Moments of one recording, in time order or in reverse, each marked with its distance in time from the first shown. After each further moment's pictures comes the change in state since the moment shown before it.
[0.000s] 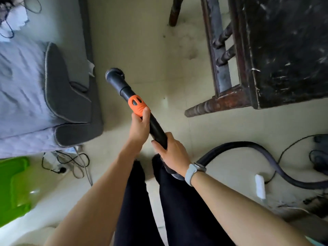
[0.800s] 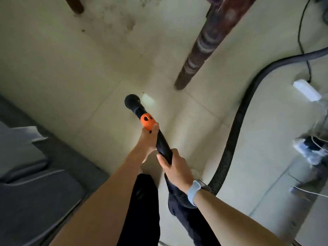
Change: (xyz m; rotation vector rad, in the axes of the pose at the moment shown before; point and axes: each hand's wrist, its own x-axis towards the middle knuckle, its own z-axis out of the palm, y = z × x) left_hand 0.218 -0.148 0.004 0.671 -0.510 -0.169; right_hand 0.147 0.054 0.229 0.659 0.427 0.540
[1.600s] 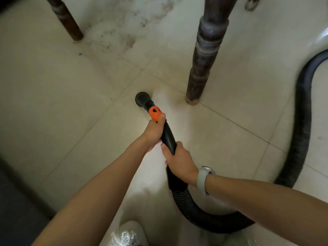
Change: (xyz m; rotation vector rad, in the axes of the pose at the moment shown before) left_hand 0.228 -0.022 0.026 0.128 -0.083 0.340; right_hand 0.236 0.073 0.082 0.242 0.082 -0.202
